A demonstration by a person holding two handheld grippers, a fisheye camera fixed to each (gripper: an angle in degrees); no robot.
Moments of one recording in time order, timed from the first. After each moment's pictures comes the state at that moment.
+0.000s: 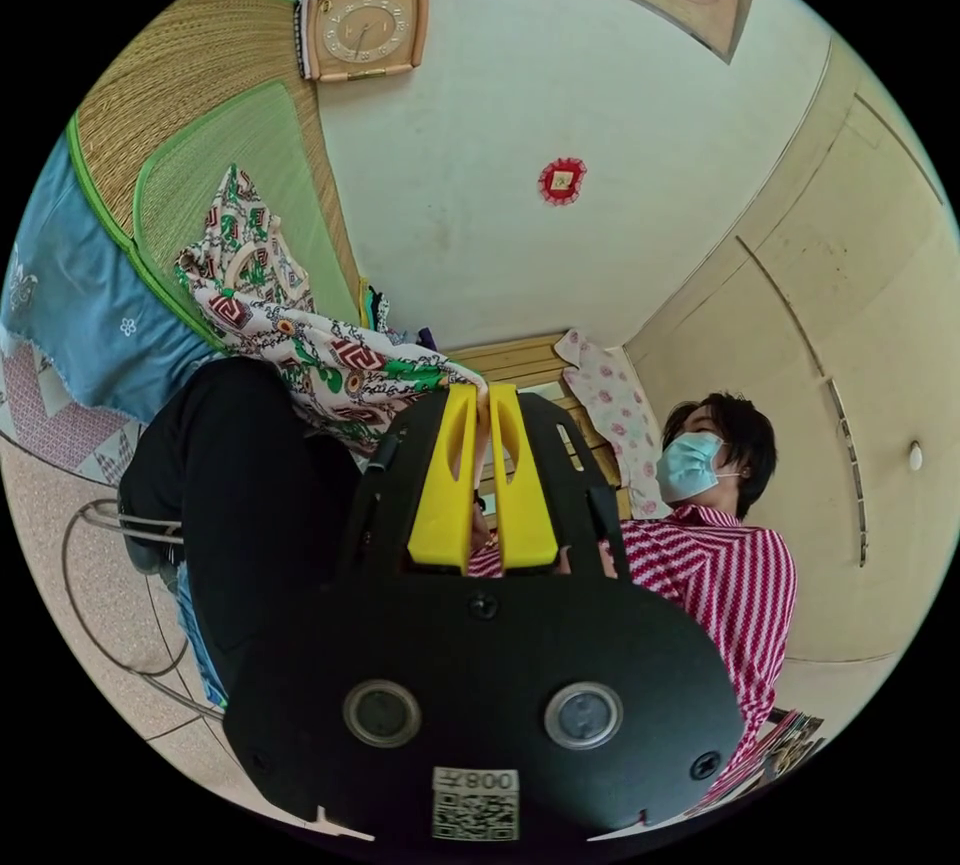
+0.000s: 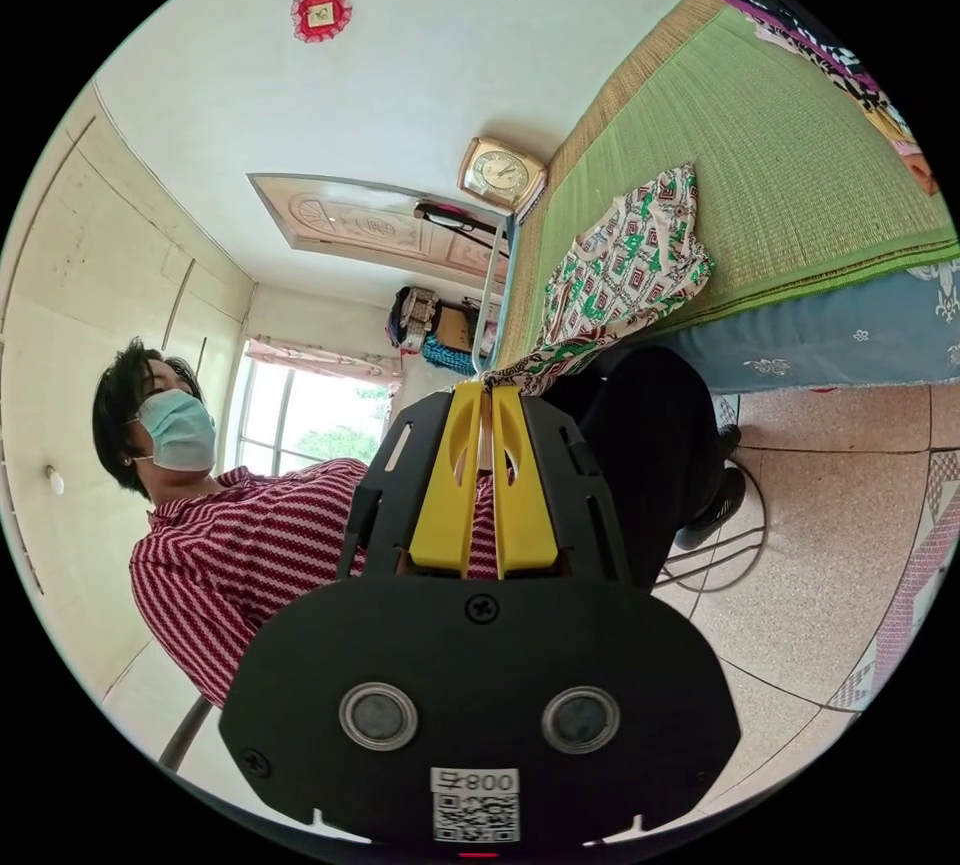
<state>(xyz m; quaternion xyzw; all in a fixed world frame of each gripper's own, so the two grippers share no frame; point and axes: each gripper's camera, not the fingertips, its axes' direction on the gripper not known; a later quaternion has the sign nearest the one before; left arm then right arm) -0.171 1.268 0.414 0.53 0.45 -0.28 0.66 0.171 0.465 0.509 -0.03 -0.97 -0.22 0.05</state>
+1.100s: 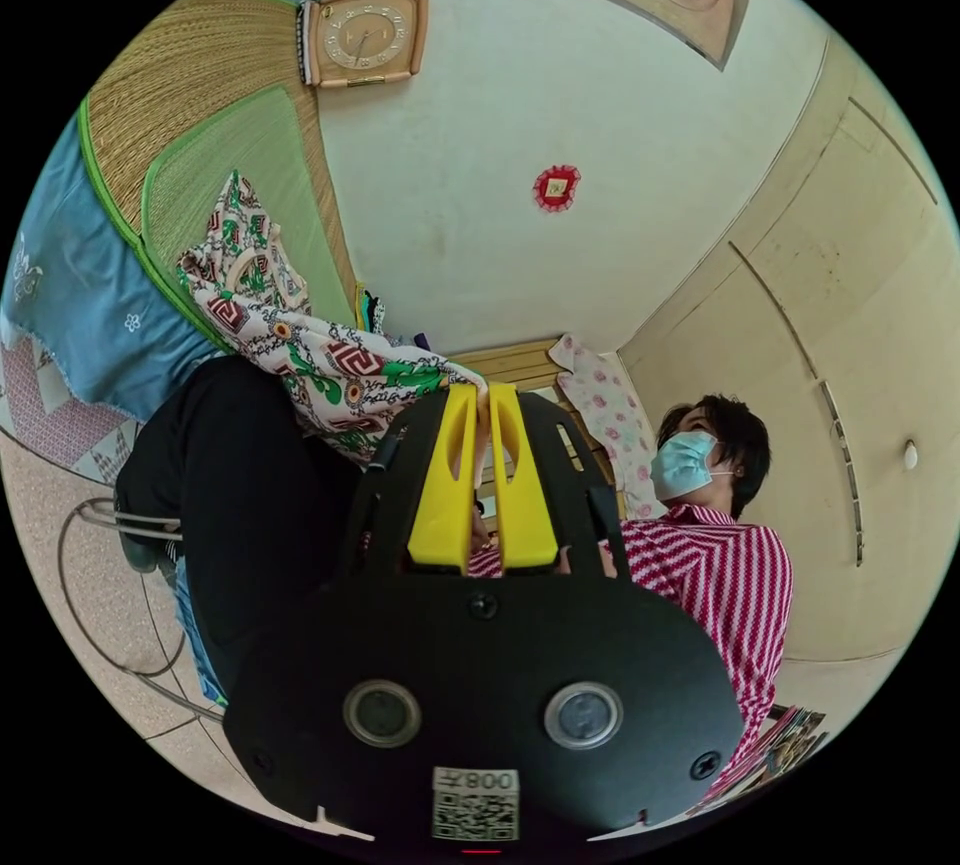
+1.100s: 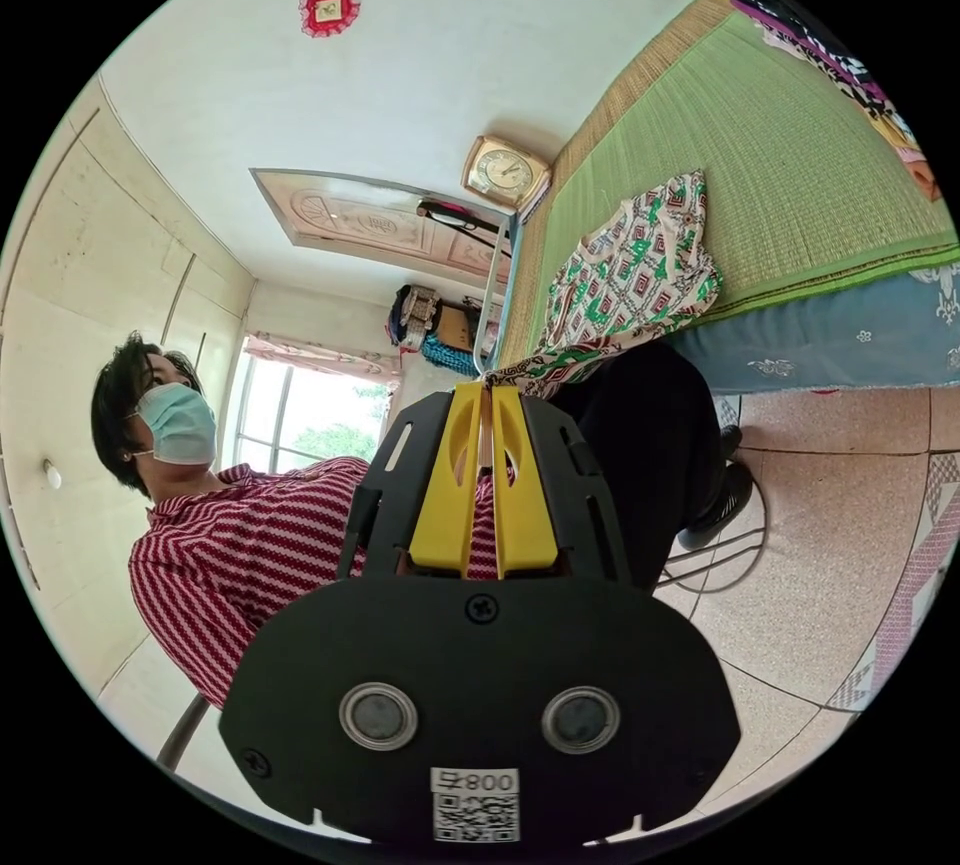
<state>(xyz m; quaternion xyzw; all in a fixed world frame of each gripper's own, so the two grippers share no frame) -0.152 1.268 0.332 0.54 0.45 -0.28 0.65 0.157 0.509 0.489 -0.02 -0.97 -0.22 0.05</state>
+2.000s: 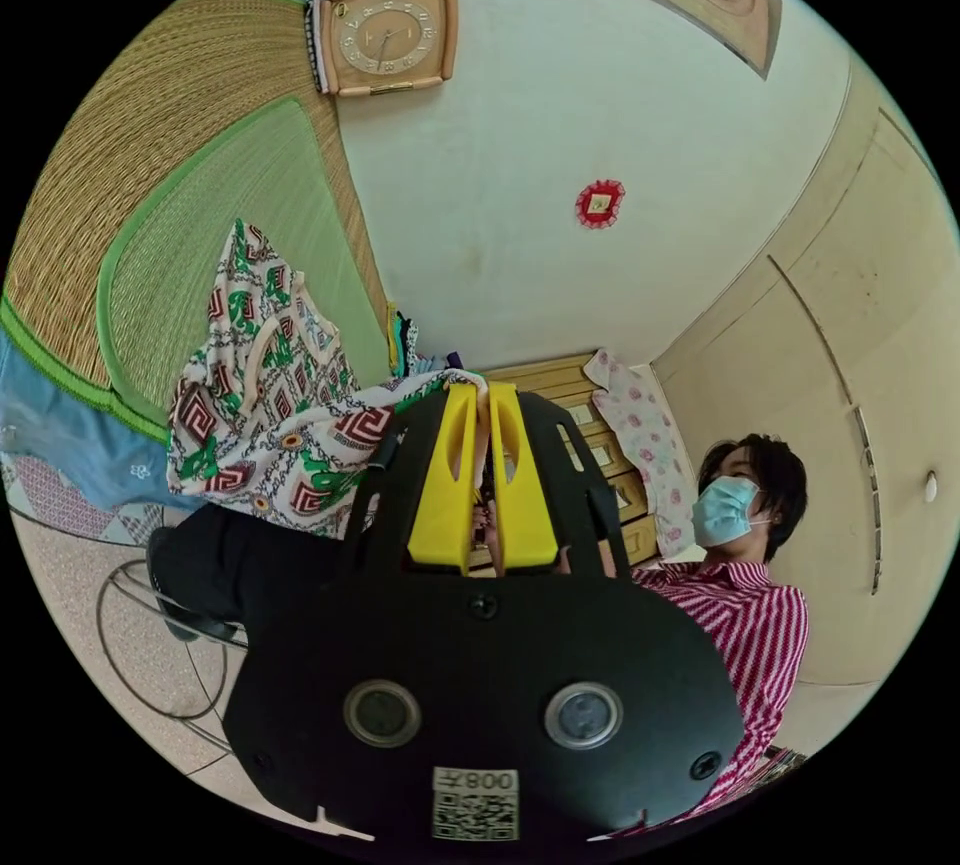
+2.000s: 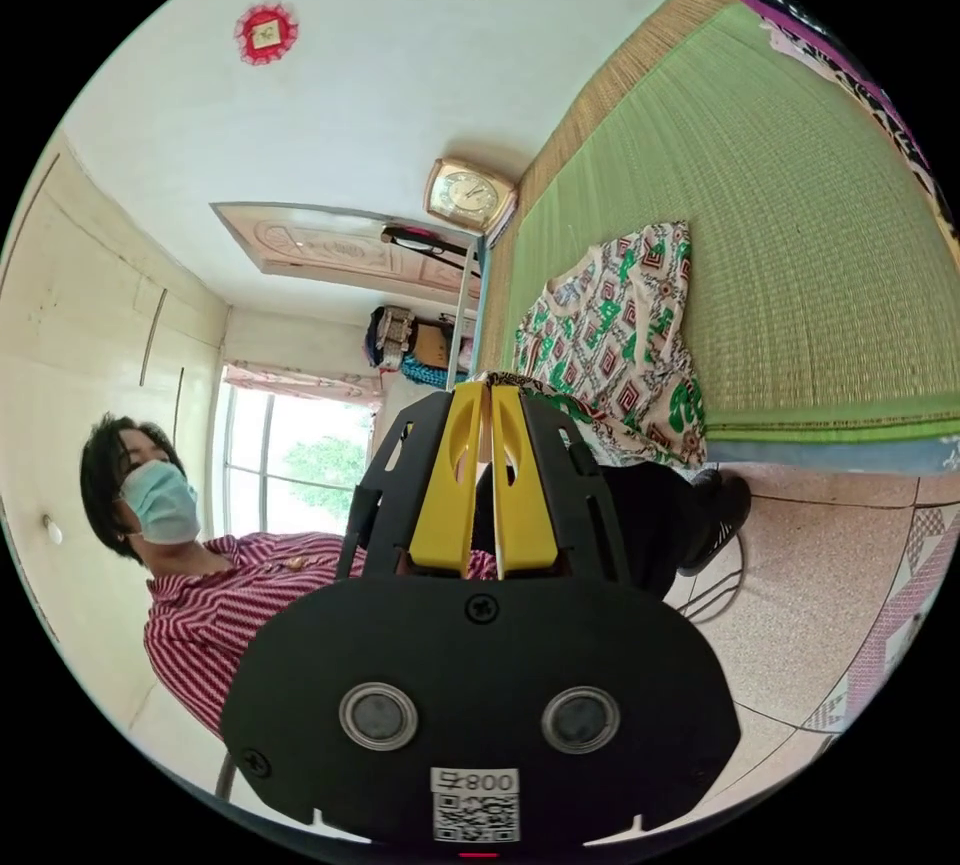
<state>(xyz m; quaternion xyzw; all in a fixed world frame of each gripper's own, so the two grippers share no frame) -0.244 1.130 0.183 0.52 0.43 -0.31 0.67 0.044 0.424 0.377 -0.06 -0.97 -0.22 0.08</state>
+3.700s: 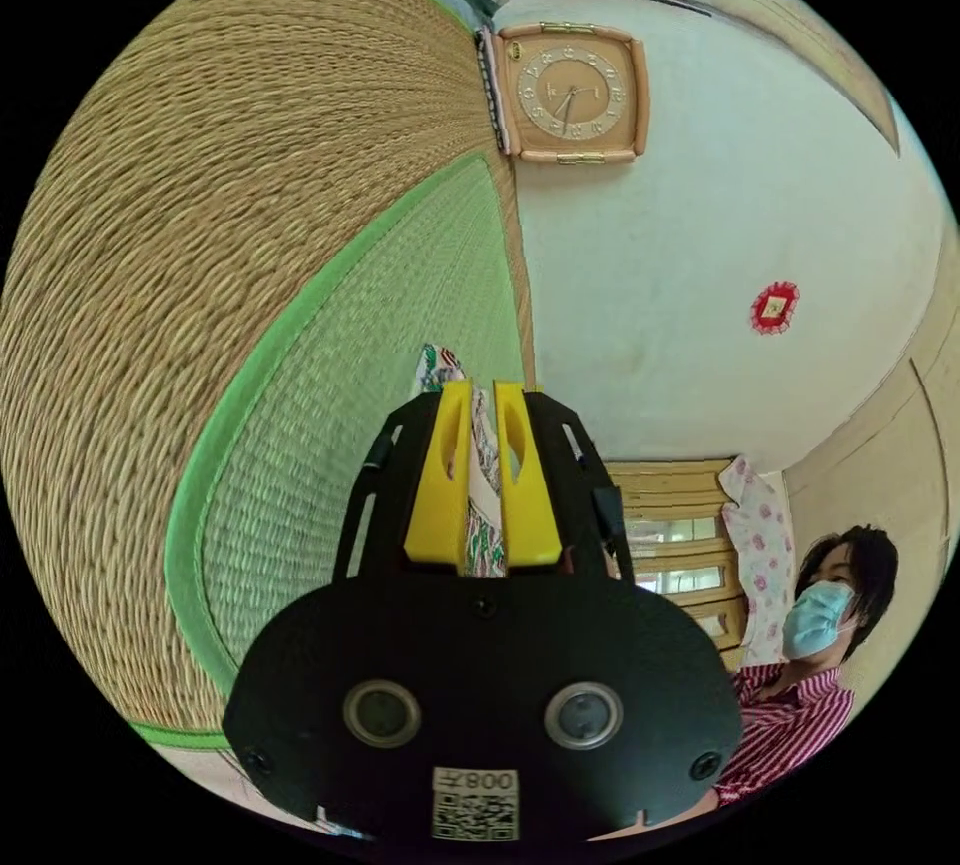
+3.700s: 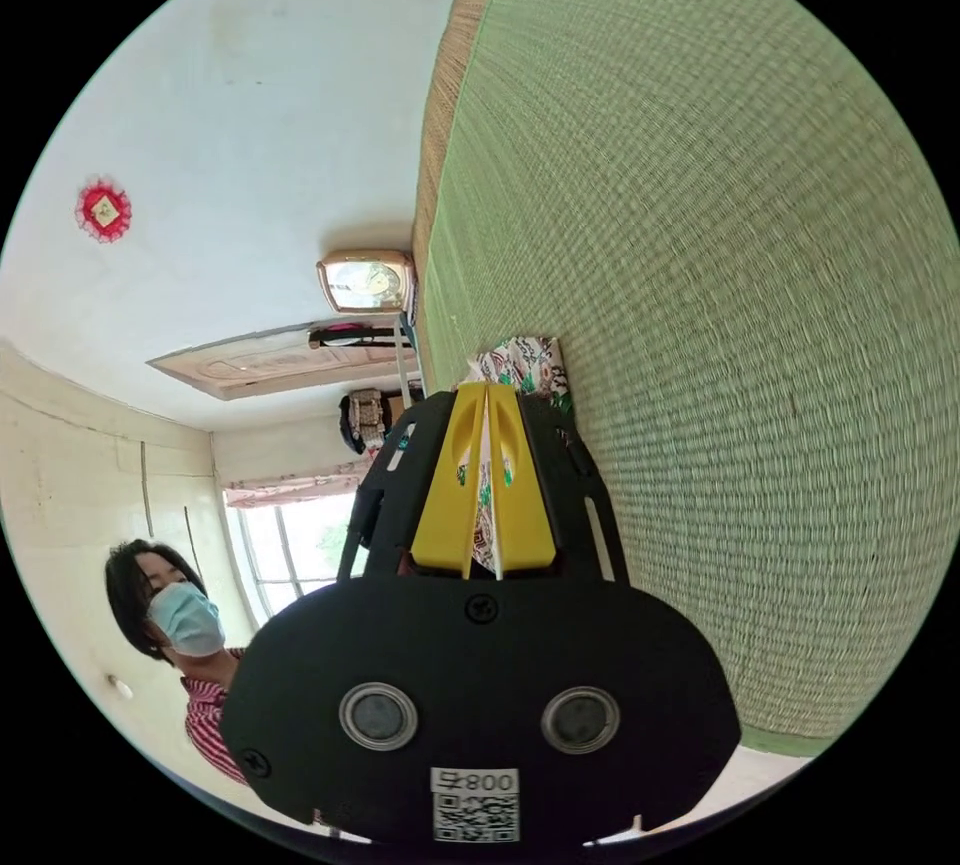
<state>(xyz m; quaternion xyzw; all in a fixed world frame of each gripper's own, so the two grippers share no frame) -0.331 0.836 -0.030 0.46 0.30 -0.50 0.67 -0.188 0.319 0.184 -0.20 -0.96 -0.16 0.12</state>
